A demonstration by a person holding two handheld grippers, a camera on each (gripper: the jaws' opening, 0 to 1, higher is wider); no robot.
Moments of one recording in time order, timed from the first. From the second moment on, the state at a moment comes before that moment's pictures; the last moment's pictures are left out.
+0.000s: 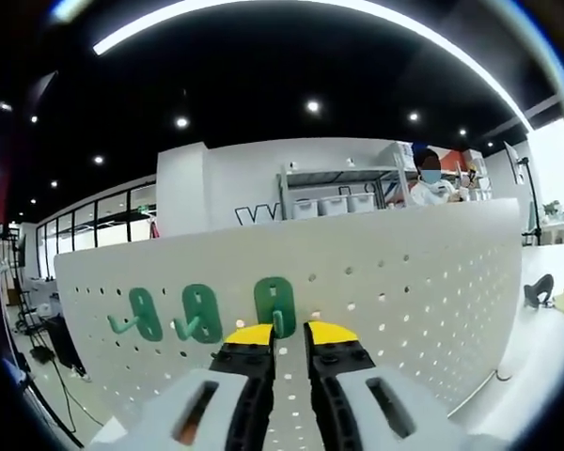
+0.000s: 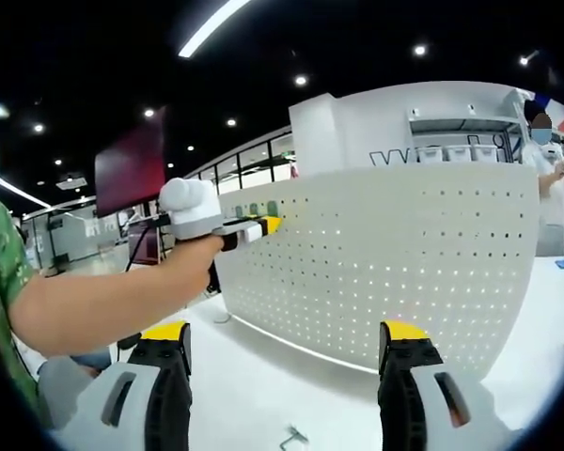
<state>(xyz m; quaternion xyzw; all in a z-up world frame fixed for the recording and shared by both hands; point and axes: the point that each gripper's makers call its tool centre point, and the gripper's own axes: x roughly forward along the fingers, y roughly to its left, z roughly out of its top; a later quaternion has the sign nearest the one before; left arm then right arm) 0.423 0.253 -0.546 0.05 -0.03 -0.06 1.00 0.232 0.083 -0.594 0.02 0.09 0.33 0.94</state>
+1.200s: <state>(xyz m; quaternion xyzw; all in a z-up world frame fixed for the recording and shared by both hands) 0.394 0.255 -0.561 0.03 -0.02 -0.08 1.00 0.226 0.088 -0.586 0.02 0.08 0.33 0.94</state>
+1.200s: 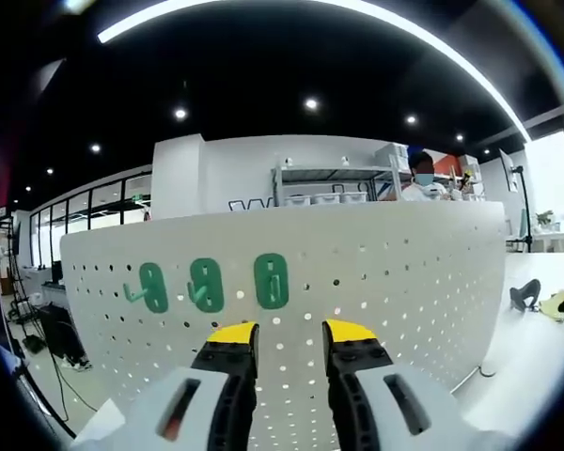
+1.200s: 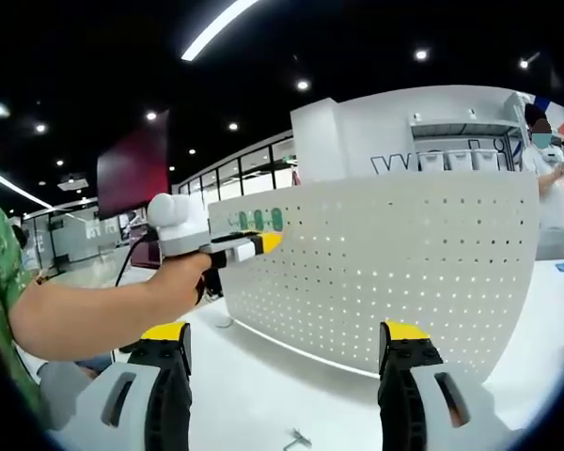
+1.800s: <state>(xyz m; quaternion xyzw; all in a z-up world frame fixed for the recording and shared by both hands) 0.369 0.255 -0.574 0.04 0.00 -0.09 0.99 0.217 0.094 -0.583 0.02 0.07 0.33 0.94</state>
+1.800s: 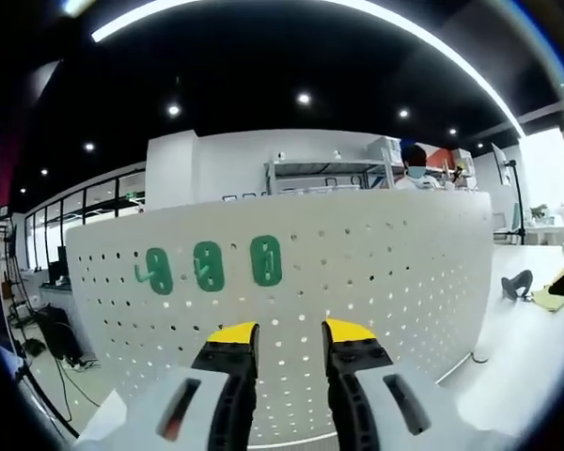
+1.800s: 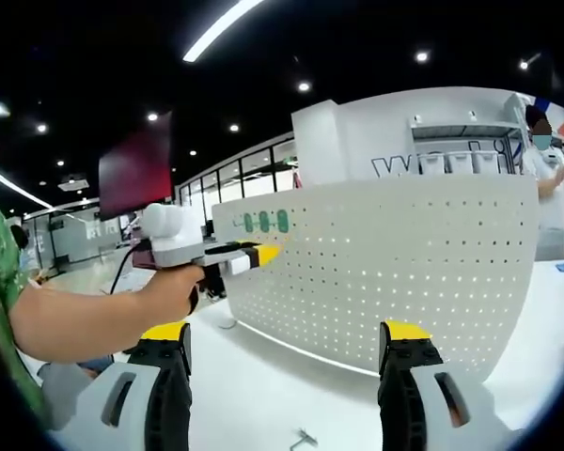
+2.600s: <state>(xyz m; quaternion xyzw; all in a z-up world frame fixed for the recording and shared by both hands) 0.317 0.241 -0.616 0.04 0.04 -0.15 0.99 0.203 0.095 -0.586 0.02 0.07 0.33 0.94</state>
